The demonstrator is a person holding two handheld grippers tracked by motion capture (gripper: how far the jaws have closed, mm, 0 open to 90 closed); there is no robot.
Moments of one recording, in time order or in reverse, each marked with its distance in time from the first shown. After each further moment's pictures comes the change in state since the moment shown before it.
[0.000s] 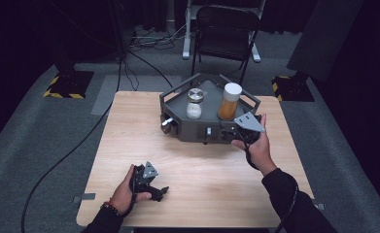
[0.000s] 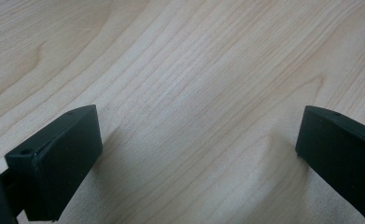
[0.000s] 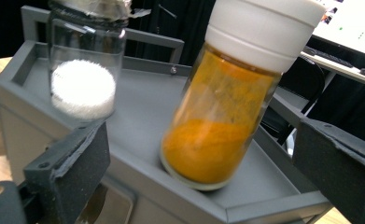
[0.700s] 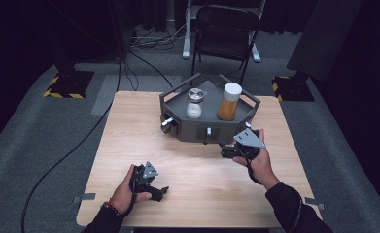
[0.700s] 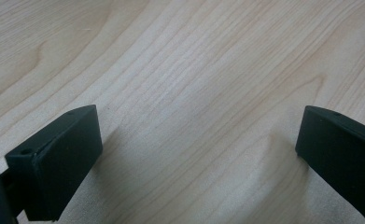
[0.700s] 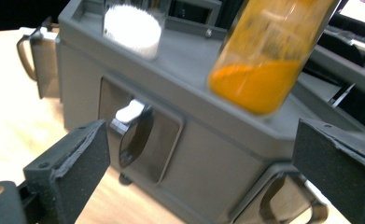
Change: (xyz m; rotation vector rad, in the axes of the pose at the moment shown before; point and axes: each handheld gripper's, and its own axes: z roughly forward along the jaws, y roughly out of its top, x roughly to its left) left arm 0.000 0.000 0.000 0.000 0.001 -0.002; right arm 0.003 -0.032 -0.022 0.051 0.102 -0.002
